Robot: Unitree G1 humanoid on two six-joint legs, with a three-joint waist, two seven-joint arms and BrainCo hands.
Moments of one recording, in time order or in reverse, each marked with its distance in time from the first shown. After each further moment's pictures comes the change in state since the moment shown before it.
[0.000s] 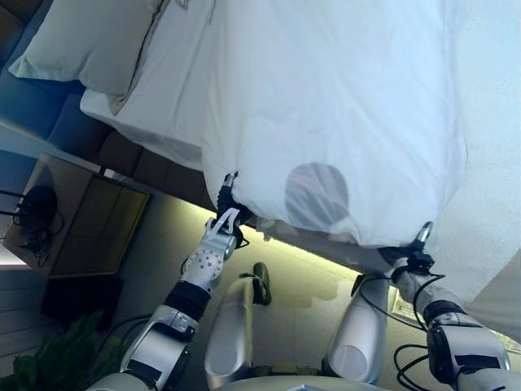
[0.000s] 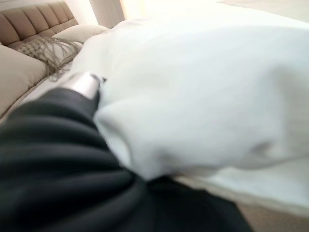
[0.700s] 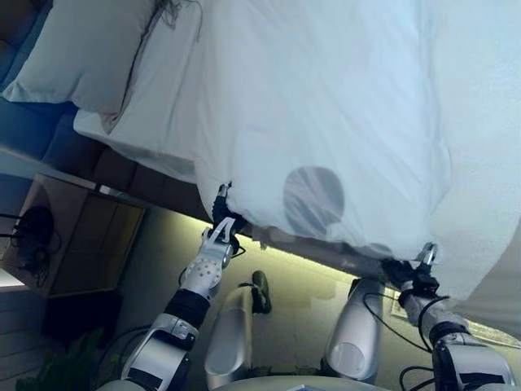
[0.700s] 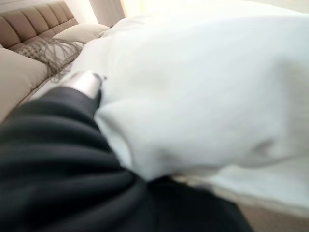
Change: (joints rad) left arm 0.045 -0.018 0.034 0.040 0.031 -0.024 -0.033; right arm 0.074 -0.069 -0.022 0.000 -0.060 -0.050 0.049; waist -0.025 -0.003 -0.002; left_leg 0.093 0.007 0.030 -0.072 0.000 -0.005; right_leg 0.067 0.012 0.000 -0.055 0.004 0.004
